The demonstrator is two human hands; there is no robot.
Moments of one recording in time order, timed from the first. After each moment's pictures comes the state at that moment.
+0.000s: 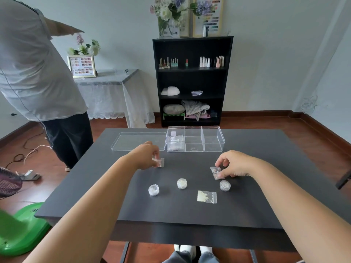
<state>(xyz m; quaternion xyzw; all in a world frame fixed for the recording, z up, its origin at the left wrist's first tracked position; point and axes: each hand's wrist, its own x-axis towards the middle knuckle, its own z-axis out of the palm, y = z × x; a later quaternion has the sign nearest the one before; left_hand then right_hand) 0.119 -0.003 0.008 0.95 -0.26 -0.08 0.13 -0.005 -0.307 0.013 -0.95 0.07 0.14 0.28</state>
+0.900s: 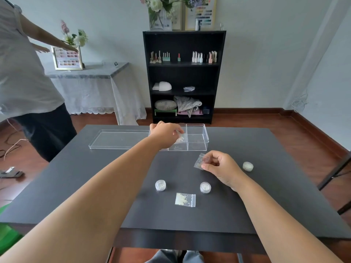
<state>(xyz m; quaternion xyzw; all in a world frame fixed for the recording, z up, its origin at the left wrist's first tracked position) 0.143 -0.142 0.020 0.95 -0.27 0.02 0.18 -0.013 -0.327 -0.041 -0.83 0.04 -0.07 0.55</state>
